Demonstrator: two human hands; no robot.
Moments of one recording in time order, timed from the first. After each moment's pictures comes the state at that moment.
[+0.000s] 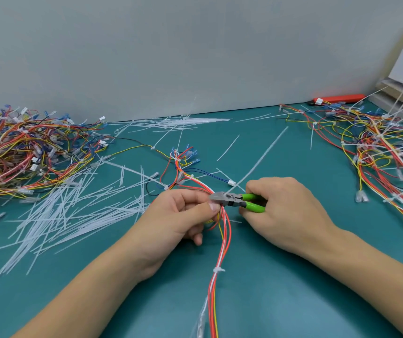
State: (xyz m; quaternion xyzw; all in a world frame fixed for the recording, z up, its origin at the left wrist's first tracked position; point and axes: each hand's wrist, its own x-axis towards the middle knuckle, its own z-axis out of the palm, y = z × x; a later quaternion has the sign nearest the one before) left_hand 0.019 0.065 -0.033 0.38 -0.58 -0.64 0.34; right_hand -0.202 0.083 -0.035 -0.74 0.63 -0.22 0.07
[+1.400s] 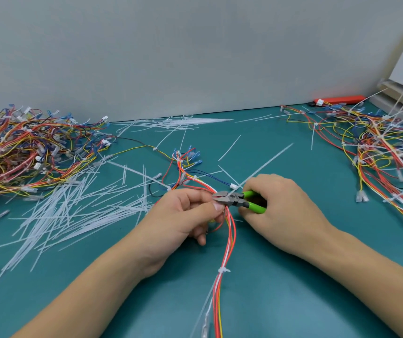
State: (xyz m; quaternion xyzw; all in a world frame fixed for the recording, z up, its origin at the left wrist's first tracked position) left_hand 0.017 0.069 -0.027 0.37 -0.60 -0.63 0.32; right_hand -0.197 0.086 -0.035 -0.73 0.62 -0.26 0.11
